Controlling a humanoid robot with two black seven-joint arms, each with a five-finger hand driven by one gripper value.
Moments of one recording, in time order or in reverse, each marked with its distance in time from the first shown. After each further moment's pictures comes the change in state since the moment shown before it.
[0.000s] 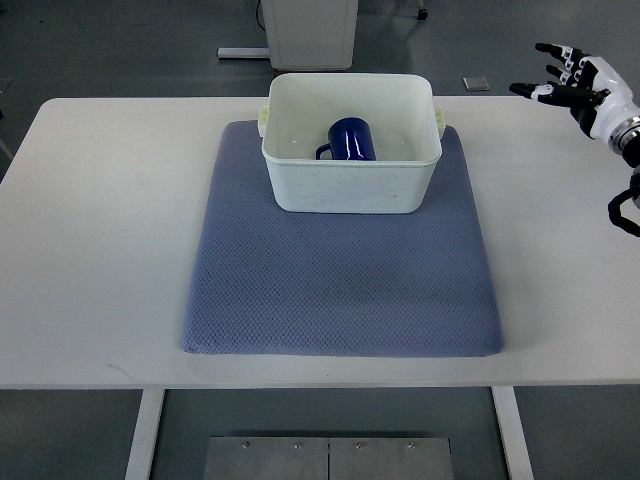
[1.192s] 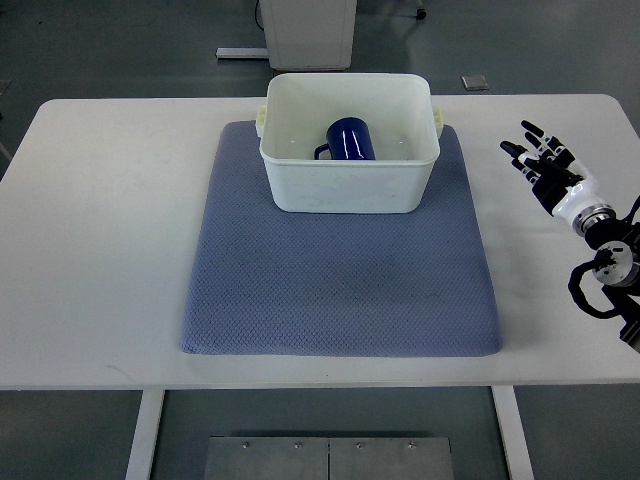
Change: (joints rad) left arm 0.000 0.000 0.000 0.000 0.000 0.000 0.000; right arm -0.245 0.115 0.268 0.002 0.085 0.085 0.002
